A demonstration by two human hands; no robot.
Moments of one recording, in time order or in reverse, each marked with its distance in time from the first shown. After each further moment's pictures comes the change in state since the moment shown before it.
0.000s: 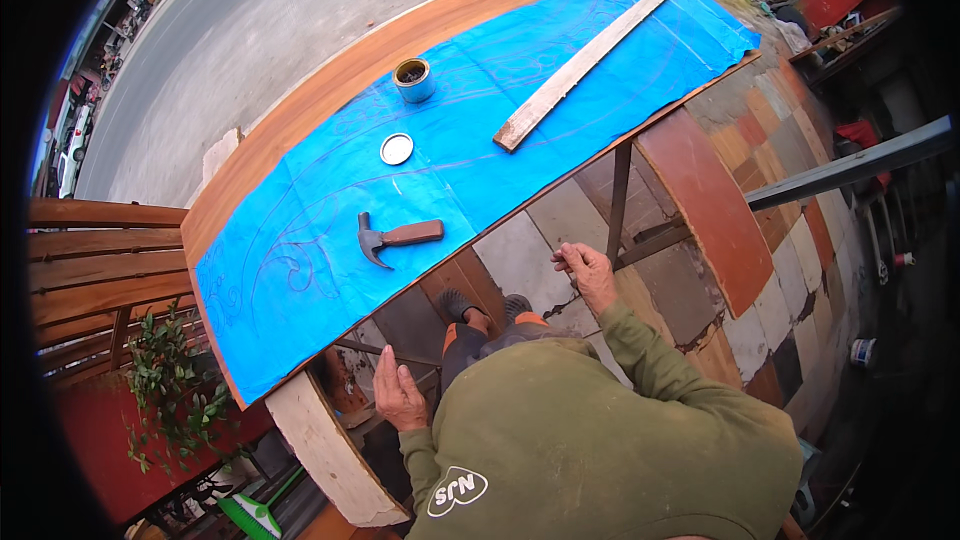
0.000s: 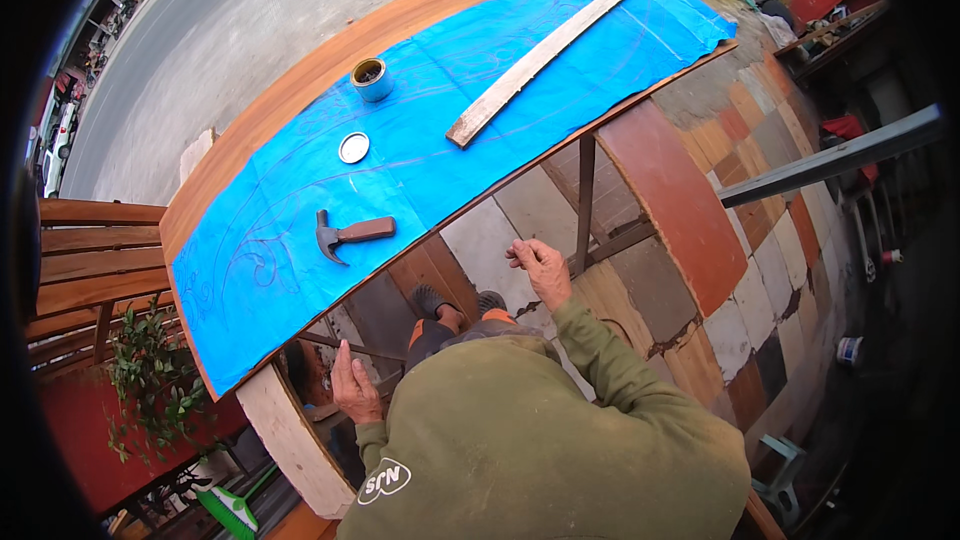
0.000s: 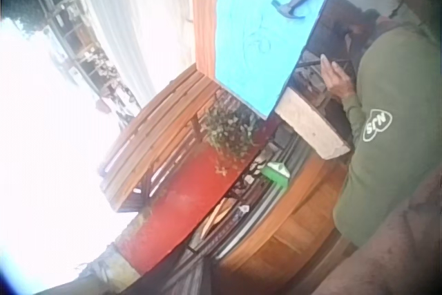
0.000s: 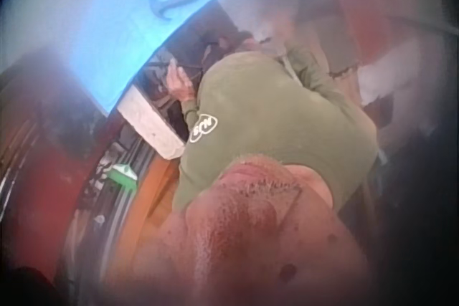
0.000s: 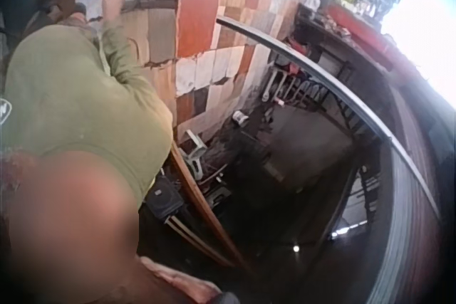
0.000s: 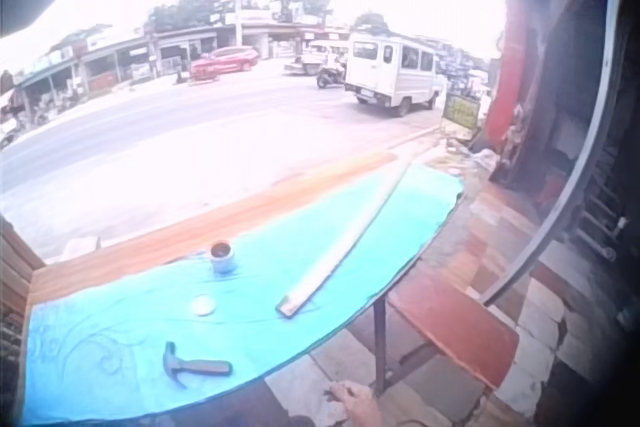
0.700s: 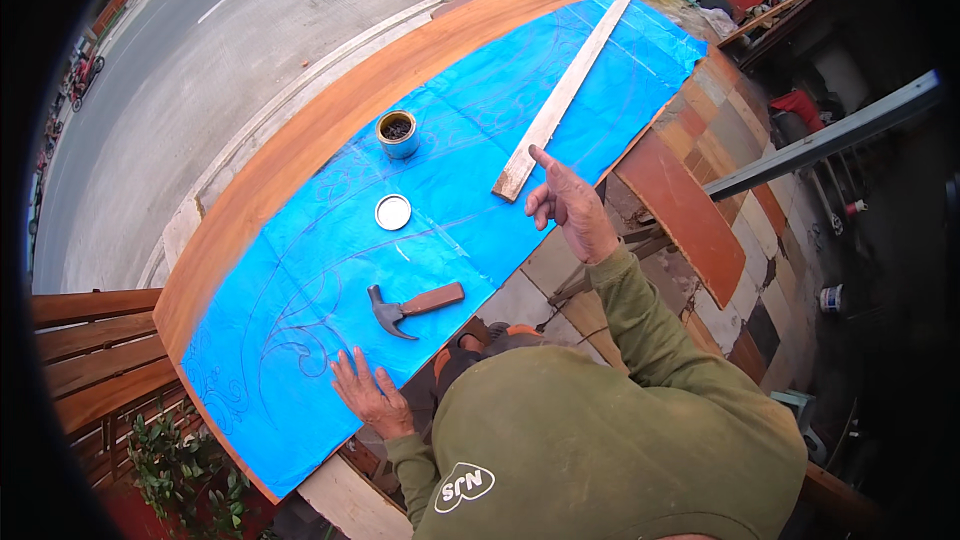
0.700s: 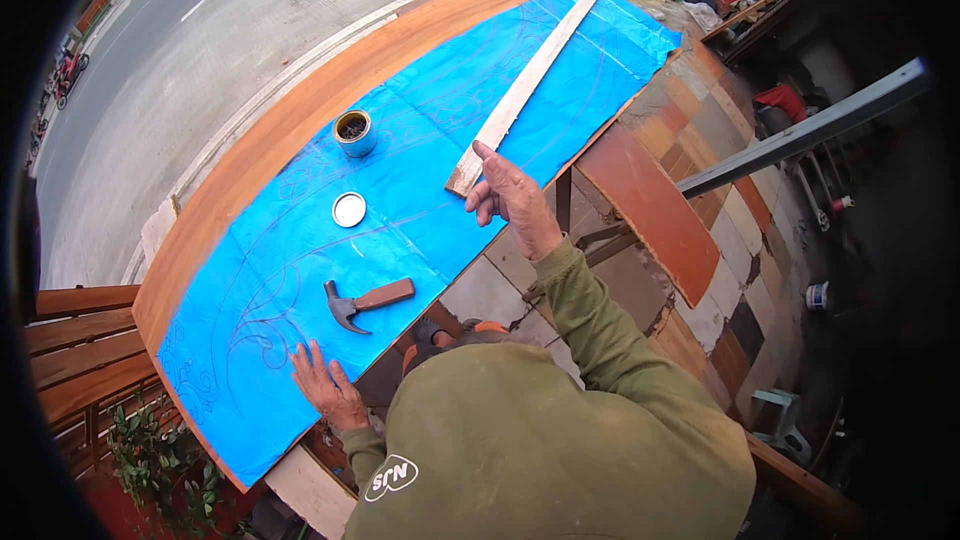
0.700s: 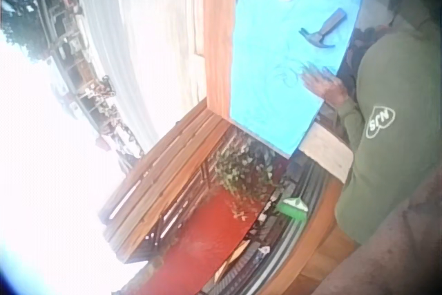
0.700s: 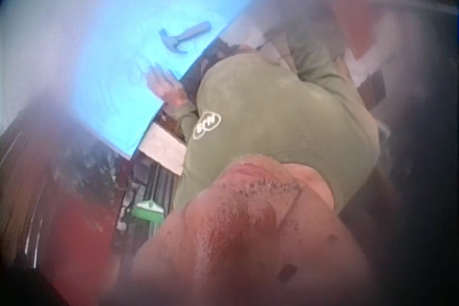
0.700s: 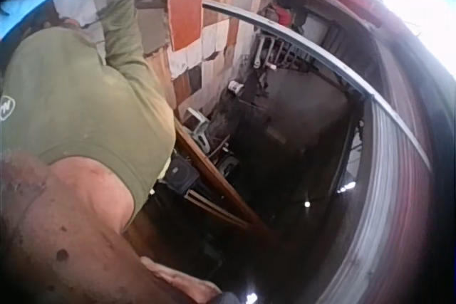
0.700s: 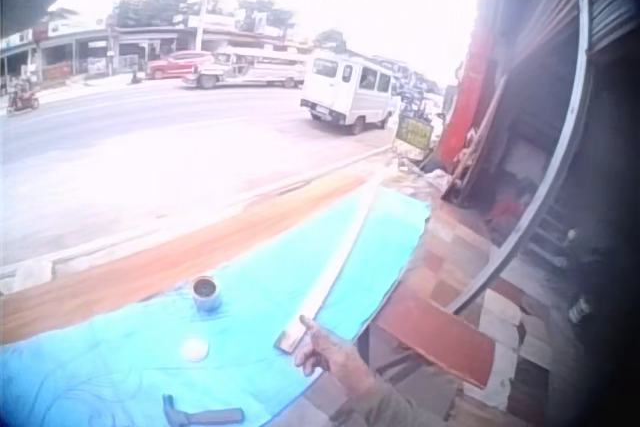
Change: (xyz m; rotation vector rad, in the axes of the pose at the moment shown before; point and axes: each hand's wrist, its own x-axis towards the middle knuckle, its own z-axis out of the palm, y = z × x) left_hand 0.152 -0.053 0.018 0.144 -0.033 0.065; right_hand 0.100 -0.213 0.096 0.148 -0.053 -0.136
